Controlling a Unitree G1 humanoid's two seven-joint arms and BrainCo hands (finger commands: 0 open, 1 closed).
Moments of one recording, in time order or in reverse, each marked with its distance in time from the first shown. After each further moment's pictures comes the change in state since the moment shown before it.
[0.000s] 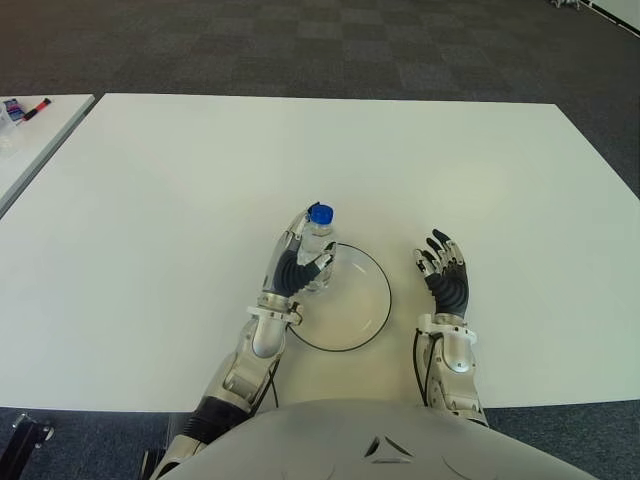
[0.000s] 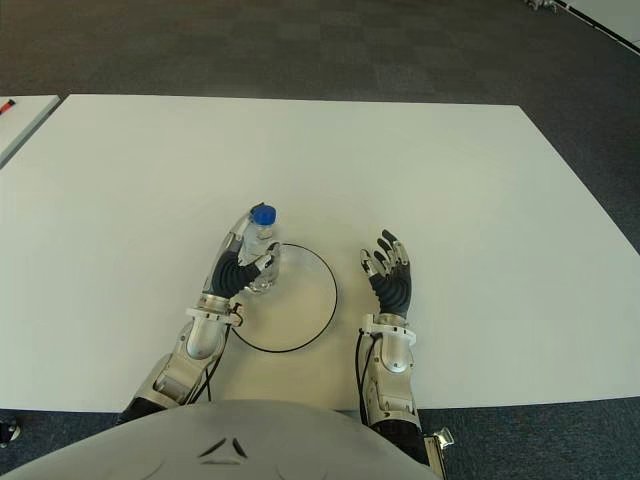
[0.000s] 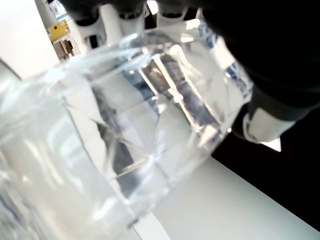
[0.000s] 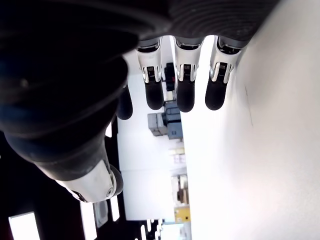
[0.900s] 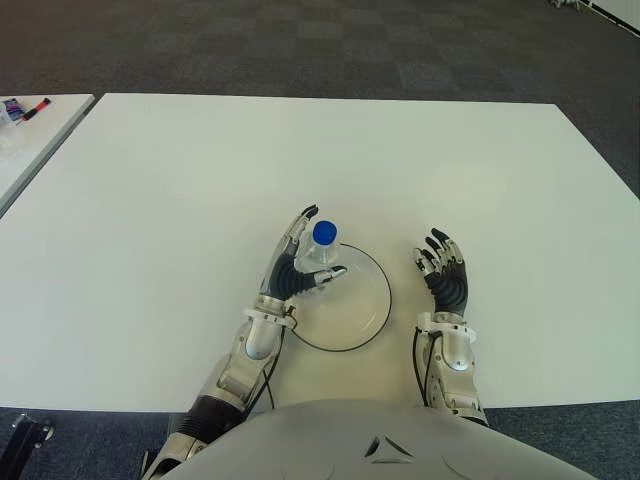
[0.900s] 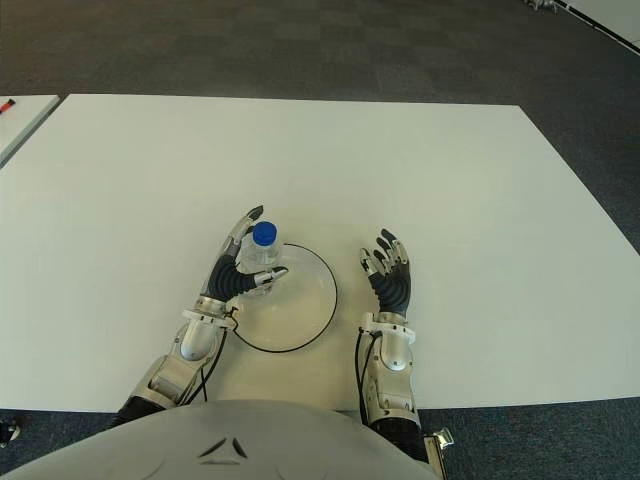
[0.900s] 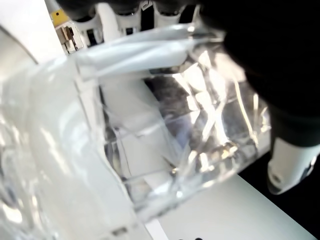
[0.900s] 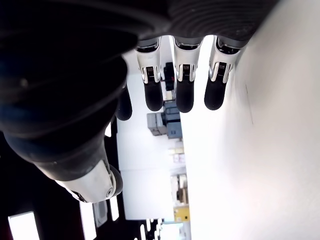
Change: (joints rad) left arm -0.011 0.016 0.012 0.080 -0.079 -0.101 -0.037; right arm -0.012 0.000 -0.001 0.010 0.000 0.001 -0.001
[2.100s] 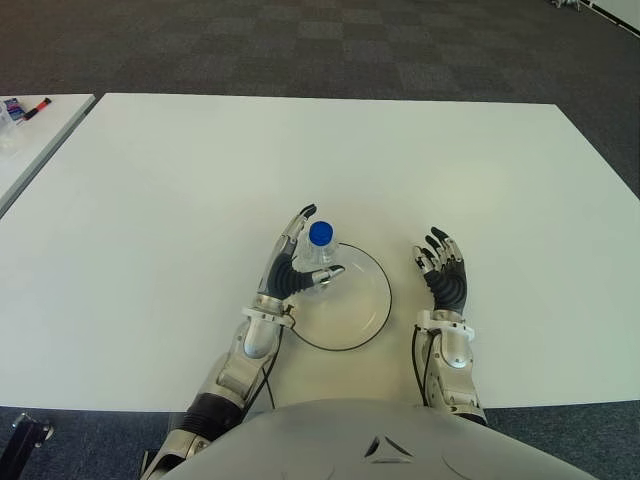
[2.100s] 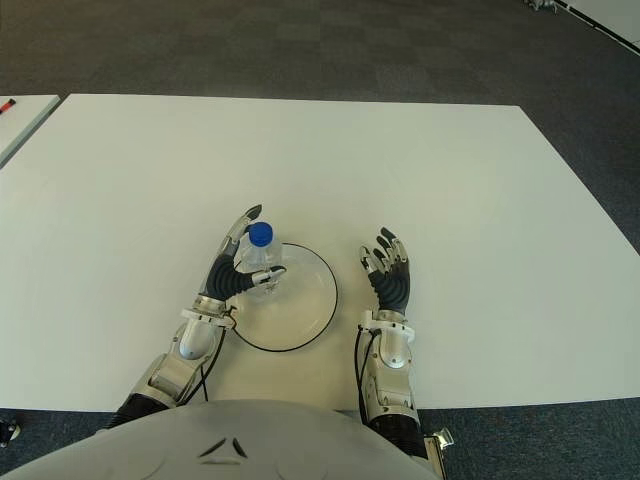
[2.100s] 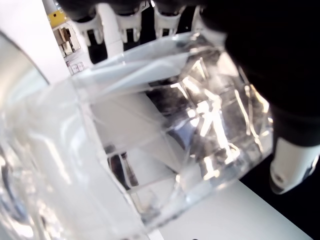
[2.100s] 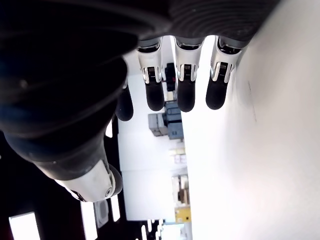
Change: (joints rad) left arm -0.017 -0.007 0.022 0.044 0.000 -0.055 0.000; right arm -0.010 -0.001 -0.003 0.018 -0.001 -0.008 -0.010
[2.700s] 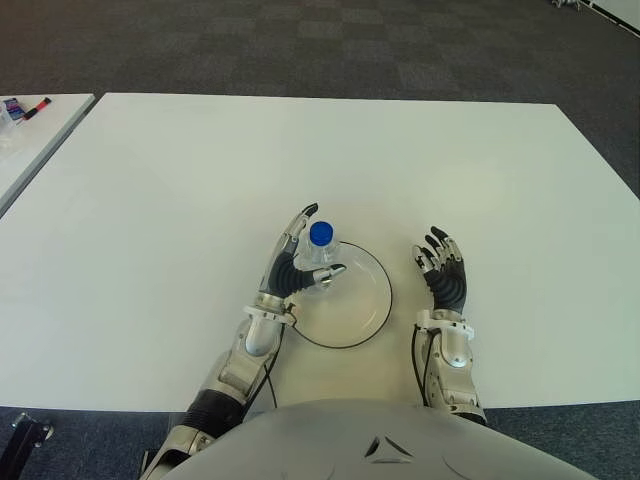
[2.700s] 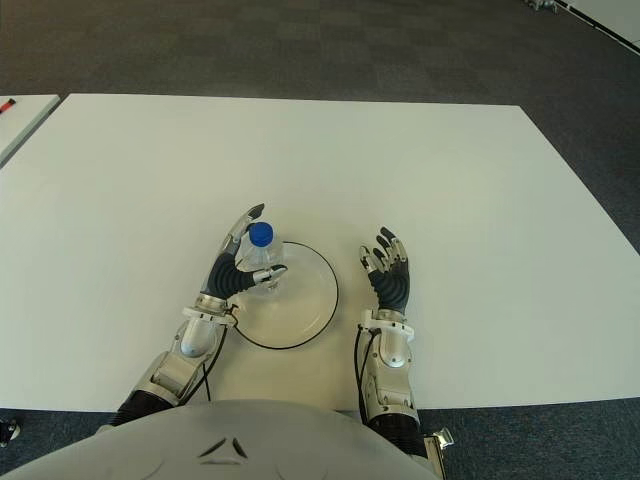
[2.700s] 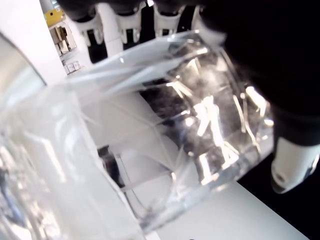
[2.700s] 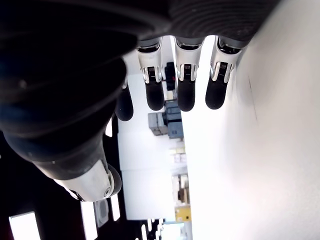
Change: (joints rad) left arm -0.014 -0.010 0.007 0.017 0.001 -0.006 0.000; right arm -0.003 0.000 -0.004 0.003 0.002 0.000 0.003
